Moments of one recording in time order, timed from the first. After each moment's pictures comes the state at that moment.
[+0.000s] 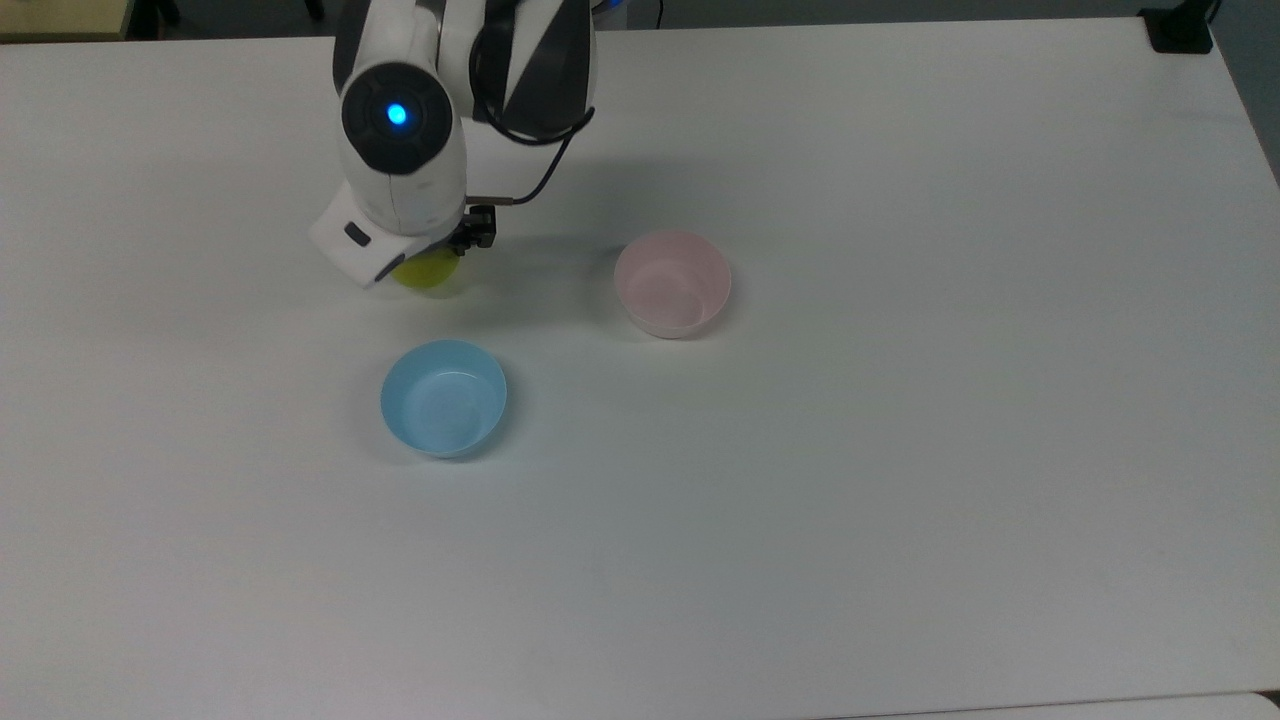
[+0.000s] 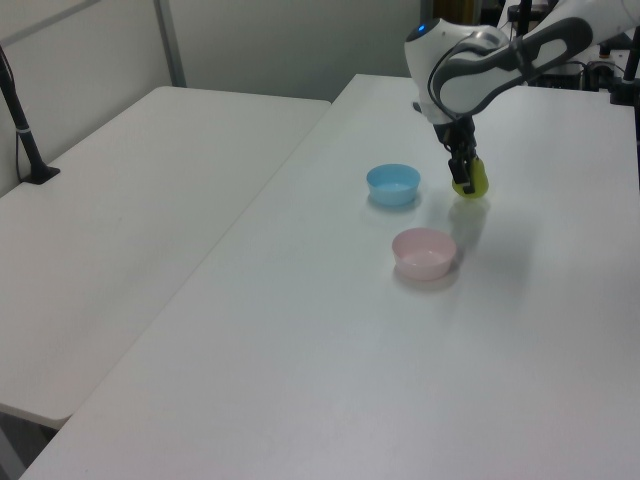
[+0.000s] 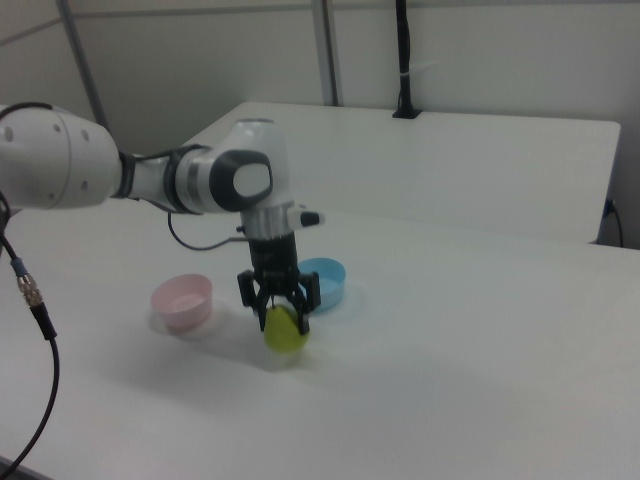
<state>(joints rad) 0.15 0.40 -0.27 -1.72 -0.13 1.85 -0.19</state>
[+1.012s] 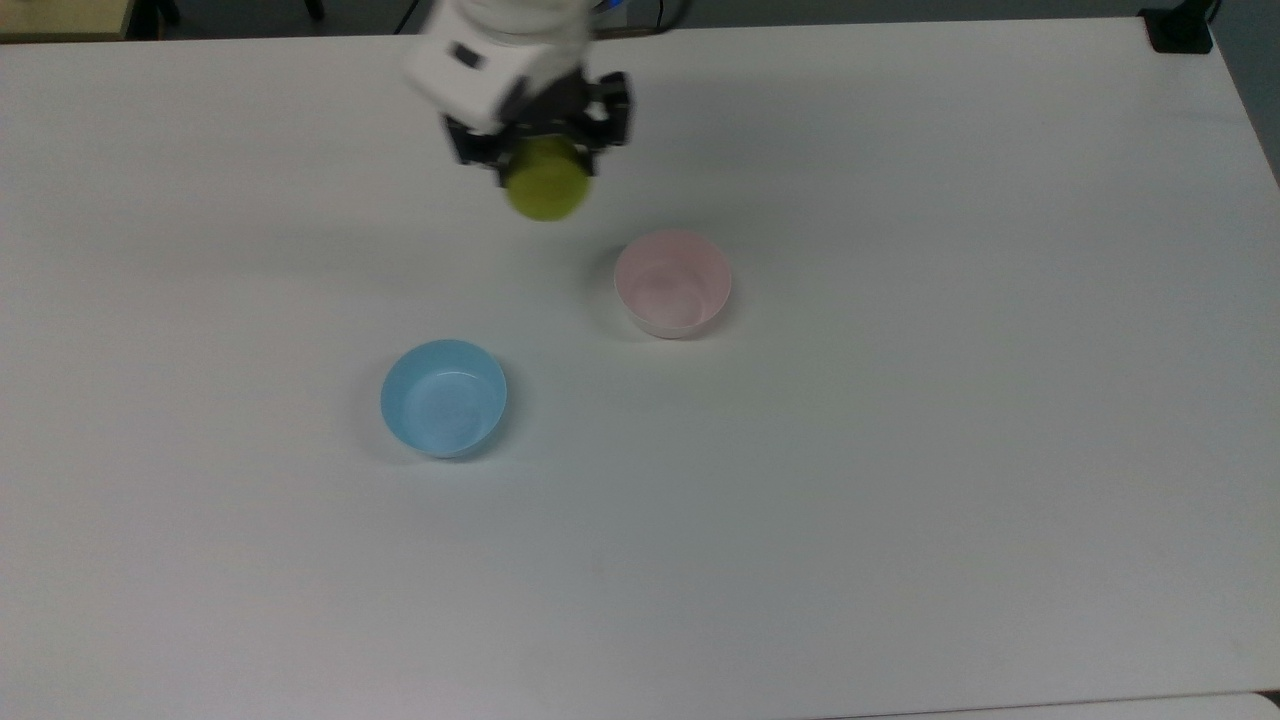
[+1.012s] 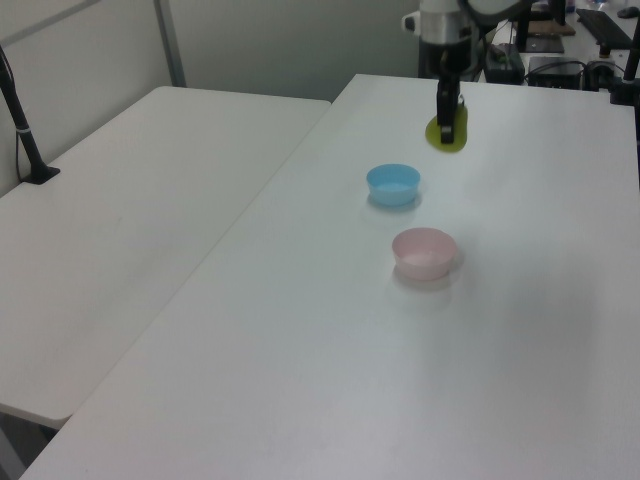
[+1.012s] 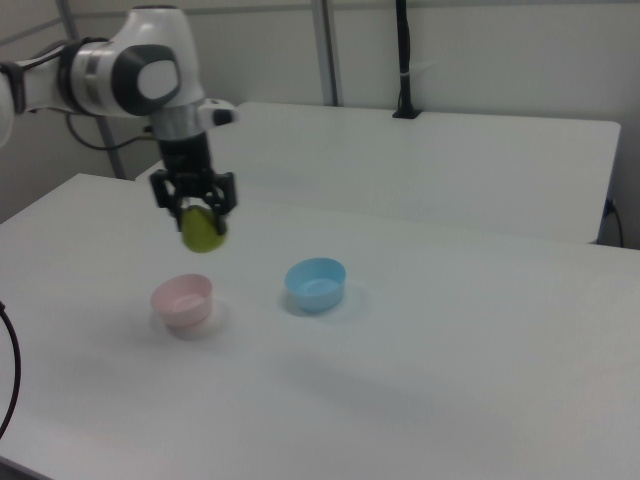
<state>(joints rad) 0.33 0.19 -0.27 -1.62 0.01 1.73 -0.15</state>
